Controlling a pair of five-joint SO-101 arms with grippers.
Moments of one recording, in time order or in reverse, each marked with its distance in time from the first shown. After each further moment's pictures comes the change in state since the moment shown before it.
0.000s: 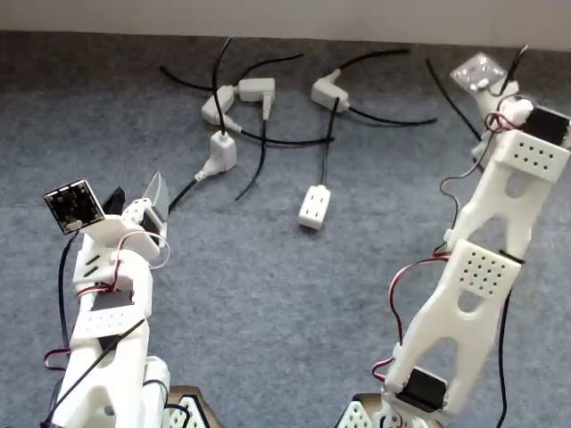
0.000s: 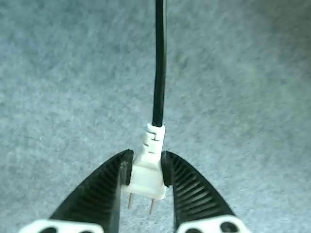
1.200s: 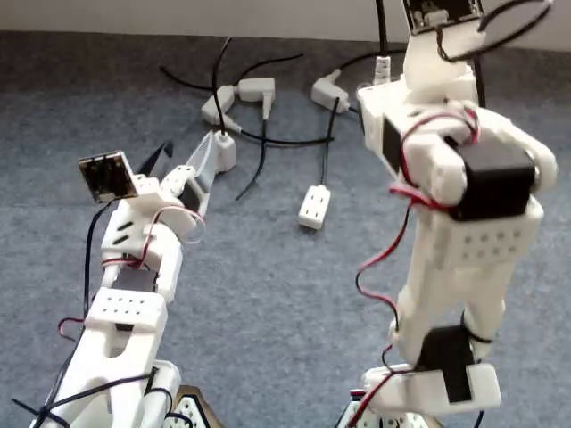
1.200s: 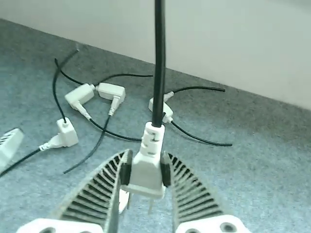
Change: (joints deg) left arm 15.6 0.0 -12.3 -0.4 2.7; right arm -33.4 -67.1 38.9 0.0 -50.2
